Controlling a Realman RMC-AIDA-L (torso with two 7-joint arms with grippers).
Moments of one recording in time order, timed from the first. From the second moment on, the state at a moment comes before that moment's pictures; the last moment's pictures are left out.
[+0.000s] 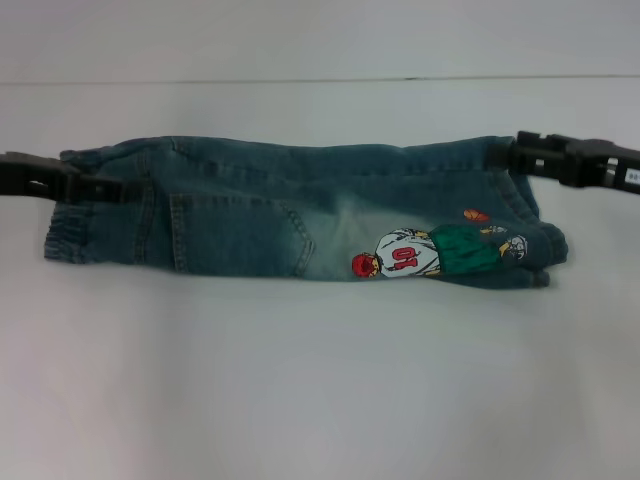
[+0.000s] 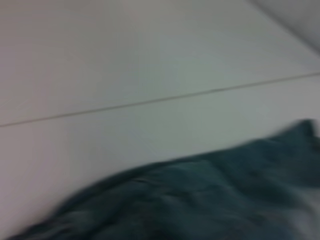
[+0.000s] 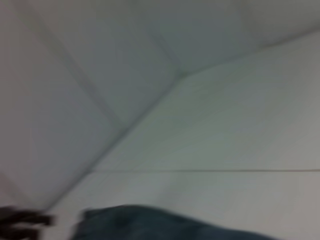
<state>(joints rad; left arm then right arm) -0.60 -2.03 0.61 1.01 2.39 1.48 -2.07 0.60 1.96 -0.53 -0.47 -1.95 -1.45 1.64</state>
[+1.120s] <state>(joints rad) -0.66 -2.03 0.66 0.88 2.75 1.28 -2.09 0.58 1.97 -0.65 -0.52 -2.09 -1.82 1.59</state>
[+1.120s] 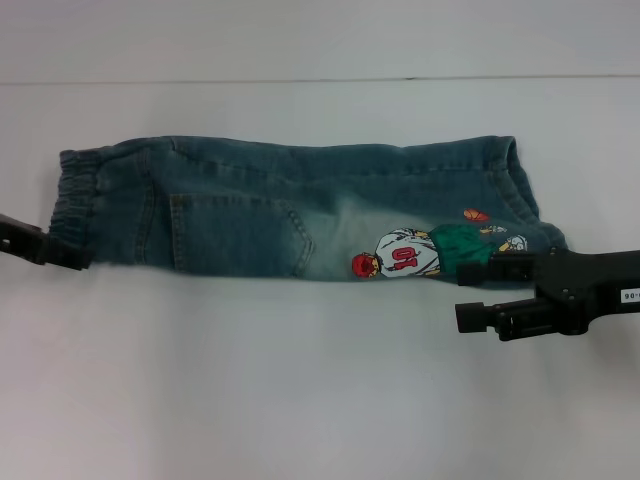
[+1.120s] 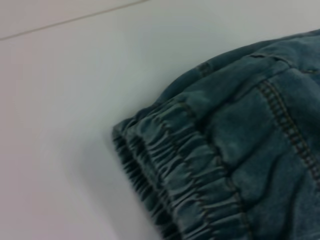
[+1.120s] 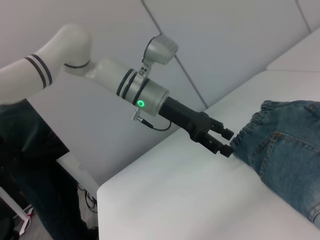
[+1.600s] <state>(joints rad) -0.68 -2.03 0.71 0.87 2.79 1.25 -2.11 0.58 1.97 -0.65 -0.52 -2.09 -1.81 1.58</state>
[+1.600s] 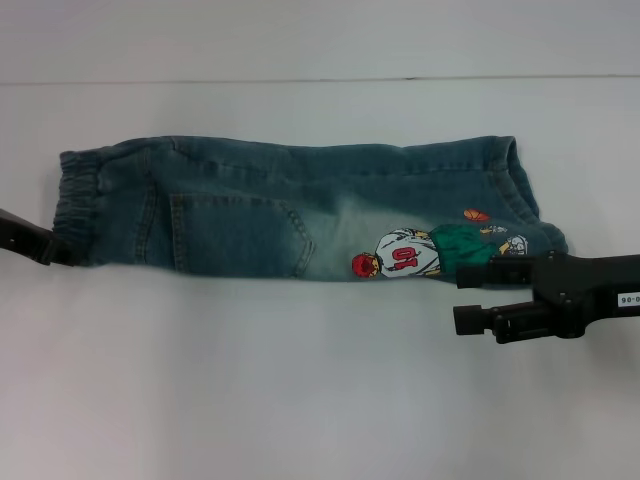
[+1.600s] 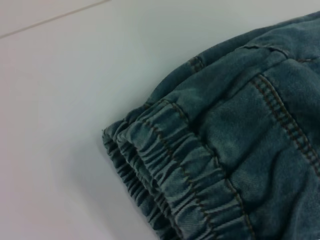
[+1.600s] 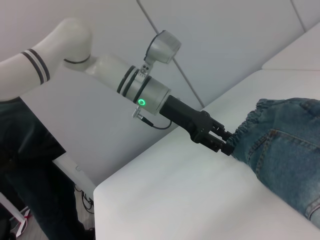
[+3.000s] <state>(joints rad) -0.69 -2.00 0.68 1.12 2.37 1.65 -2.03 0.56 2.09 -0.53 -0.36 -1.85 -1.38 1.30</state>
